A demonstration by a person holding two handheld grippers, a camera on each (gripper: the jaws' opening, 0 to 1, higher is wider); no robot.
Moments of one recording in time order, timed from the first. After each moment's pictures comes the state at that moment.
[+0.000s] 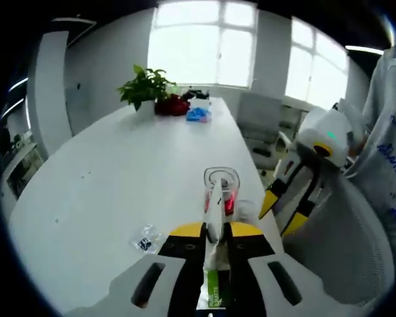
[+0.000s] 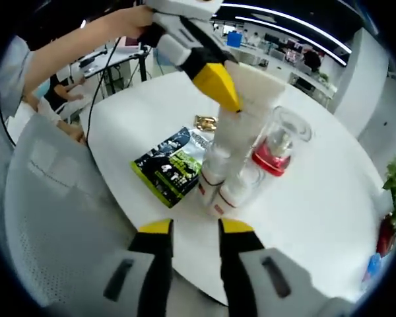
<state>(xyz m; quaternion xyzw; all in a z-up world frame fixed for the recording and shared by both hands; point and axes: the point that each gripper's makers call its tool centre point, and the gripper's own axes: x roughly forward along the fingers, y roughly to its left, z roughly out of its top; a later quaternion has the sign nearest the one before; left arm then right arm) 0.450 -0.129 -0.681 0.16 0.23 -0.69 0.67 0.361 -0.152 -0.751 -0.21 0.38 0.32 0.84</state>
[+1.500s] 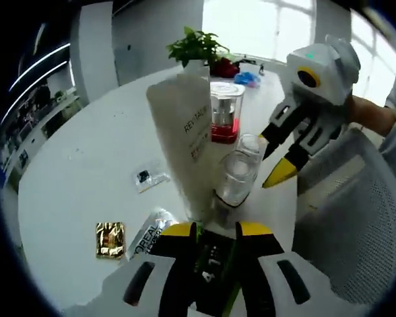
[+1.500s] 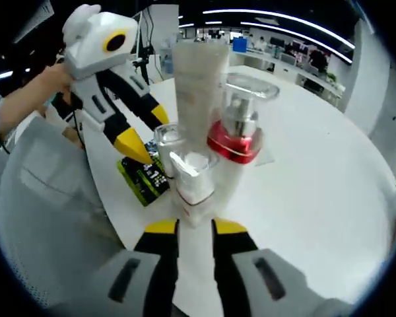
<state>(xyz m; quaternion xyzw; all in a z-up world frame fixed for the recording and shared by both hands) 0.411 -0.110 -0.761 0.18 0.33 -0.52 0.77 0.393 -0.175 -0.775 -0.17 0.36 0.37 0.84</state>
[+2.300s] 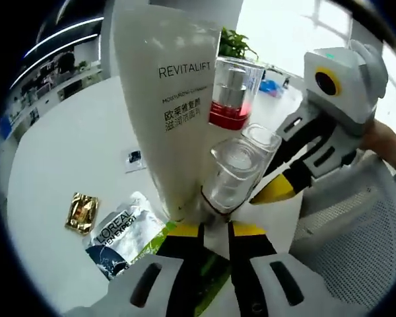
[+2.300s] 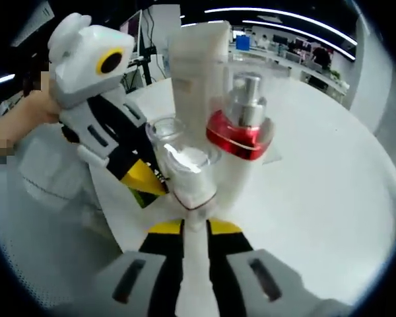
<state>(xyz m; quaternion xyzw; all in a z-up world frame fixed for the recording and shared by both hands) 0.405 -0.123 -0.786 0.09 0.37 -0.45 0.81 0.399 -0.168 -0.788 -0.17 0.37 0.38 0.83</state>
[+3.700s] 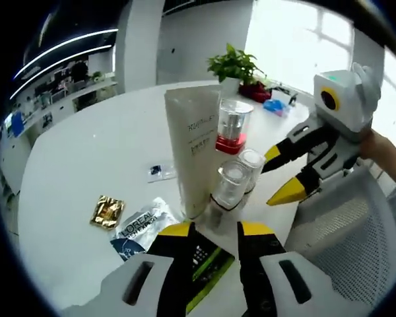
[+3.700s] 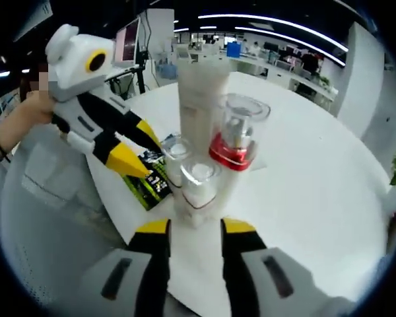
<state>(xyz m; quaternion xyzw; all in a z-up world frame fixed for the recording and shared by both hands) 0.398 -0.090 -0.739 0.08 0.32 -0.43 0.84 0.384 -0.175 -0.748 -0.18 0.34 0.35 0.86</state>
